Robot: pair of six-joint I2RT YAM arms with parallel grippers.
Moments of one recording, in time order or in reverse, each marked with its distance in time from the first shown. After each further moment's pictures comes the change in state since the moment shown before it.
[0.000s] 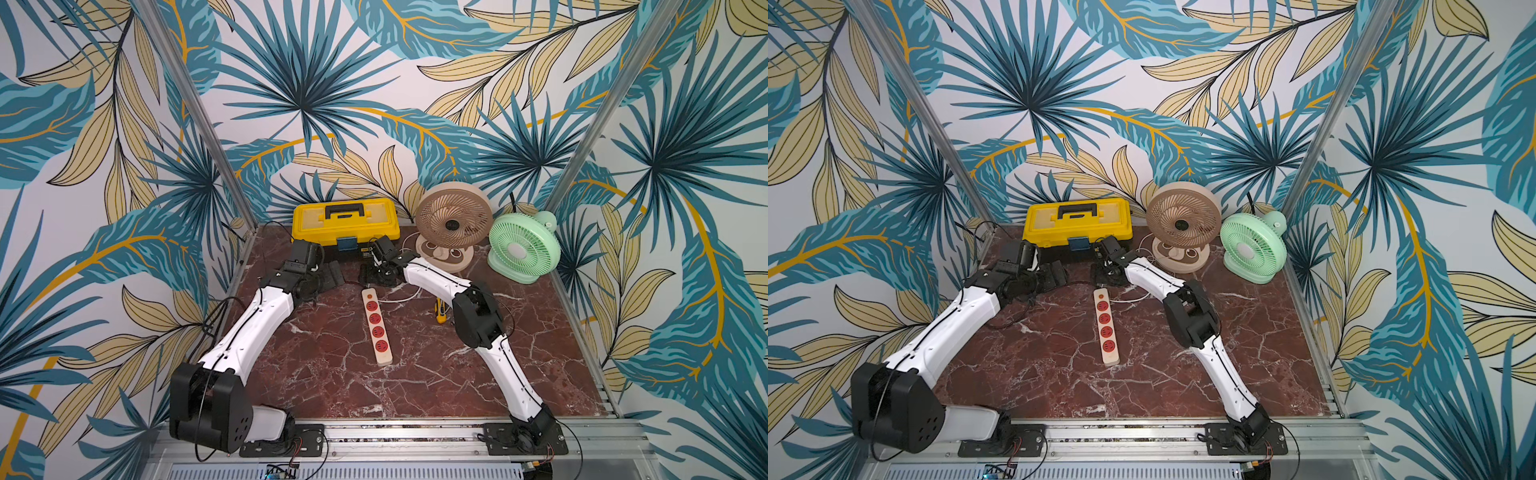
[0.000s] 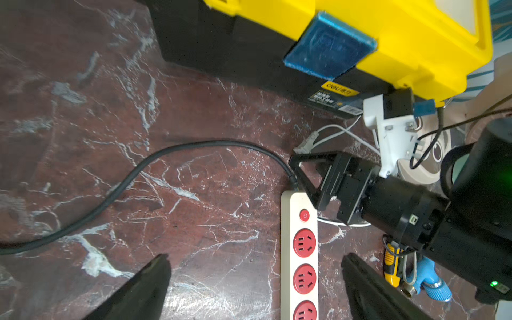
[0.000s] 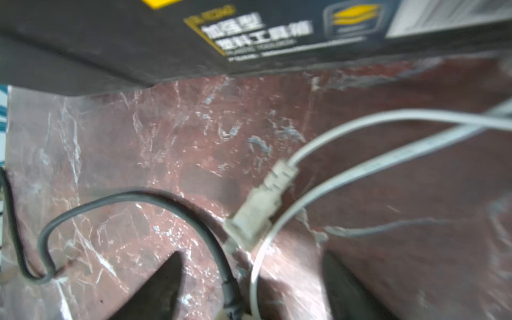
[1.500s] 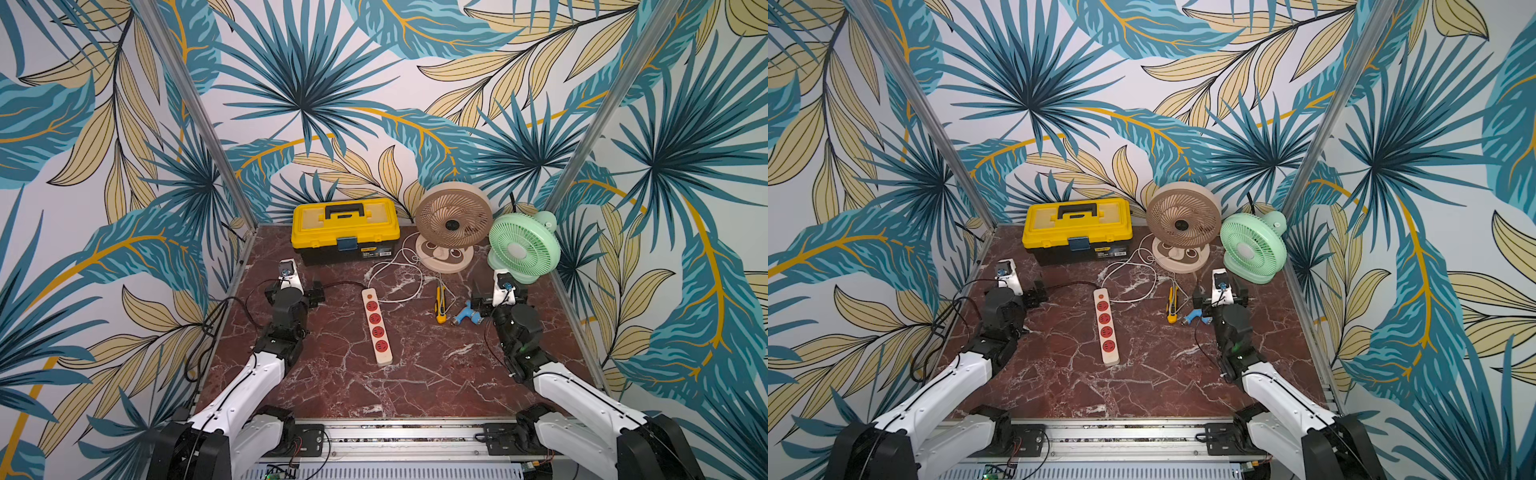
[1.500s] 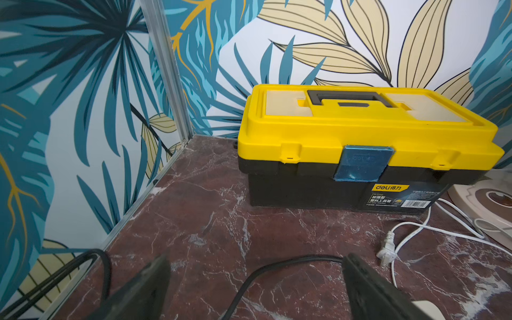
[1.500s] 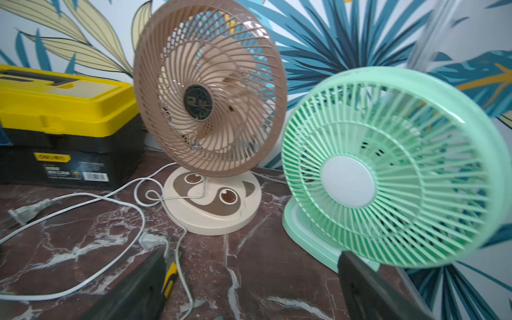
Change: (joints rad) left arm 0.000 -0.322 -0.652 0.980 -0.383 0.498; right arm -0.361 -1.476 -1.809 1.224 0.468 -0.688
